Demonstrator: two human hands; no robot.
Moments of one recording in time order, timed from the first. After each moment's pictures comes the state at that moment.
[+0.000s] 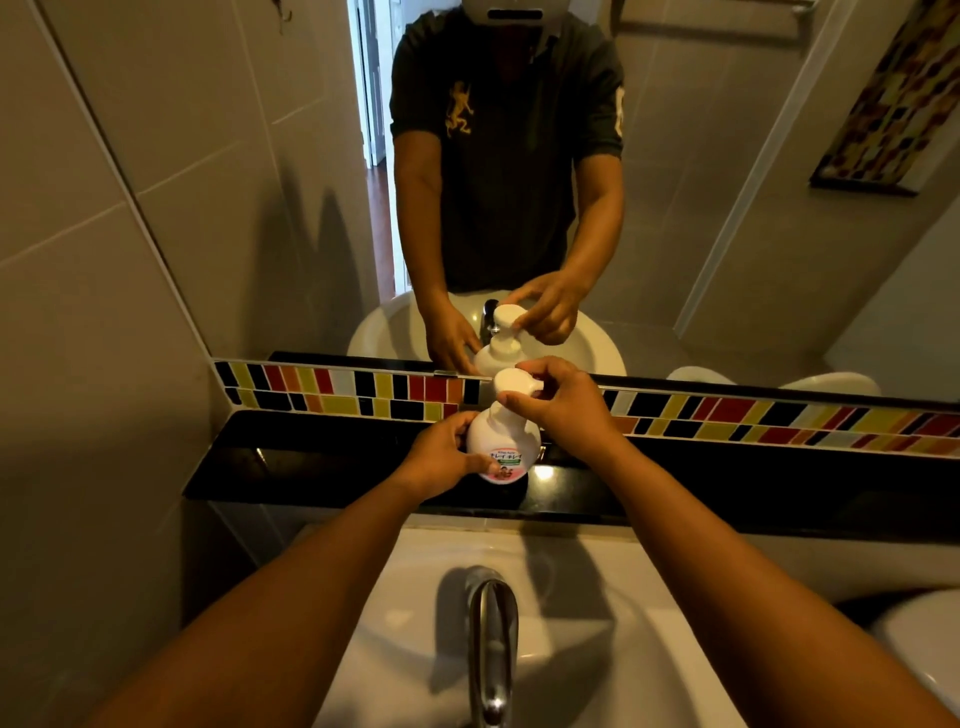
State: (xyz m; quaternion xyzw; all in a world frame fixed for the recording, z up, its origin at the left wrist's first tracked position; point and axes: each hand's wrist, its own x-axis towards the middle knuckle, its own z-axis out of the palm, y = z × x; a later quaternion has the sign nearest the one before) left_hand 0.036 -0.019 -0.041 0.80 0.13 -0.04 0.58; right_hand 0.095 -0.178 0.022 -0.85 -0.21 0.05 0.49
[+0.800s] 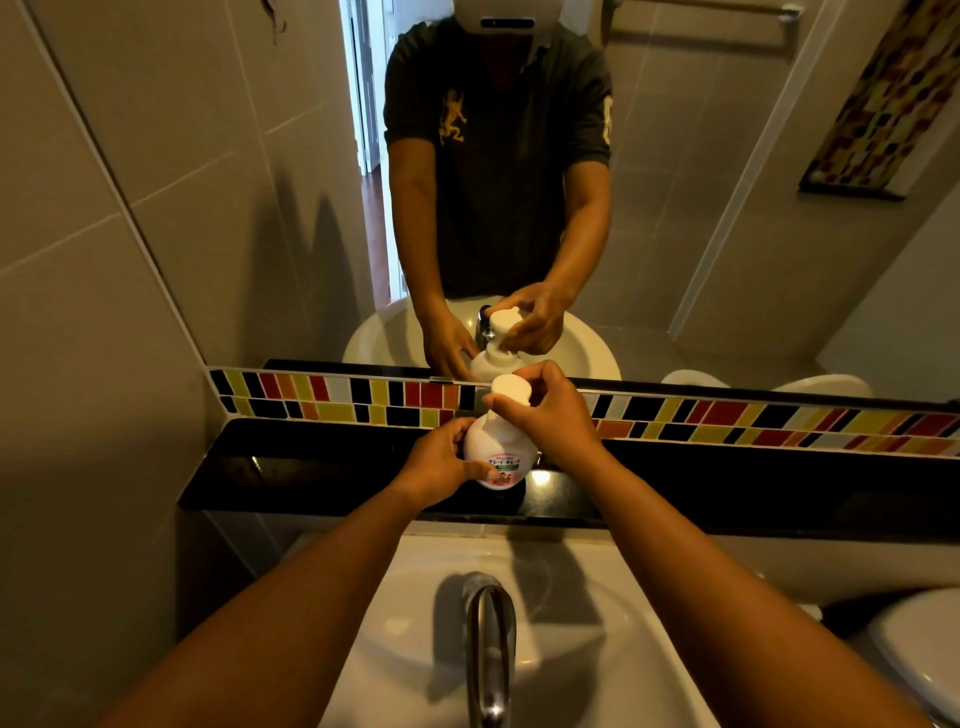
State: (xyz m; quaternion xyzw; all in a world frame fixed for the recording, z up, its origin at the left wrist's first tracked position) left_hand 0.034 -0.023 -0.041 0.81 0.13 -0.03 0.57; right_hand 0.085 -0.166 0.019 -0.85 -0.16 0.04 0.50
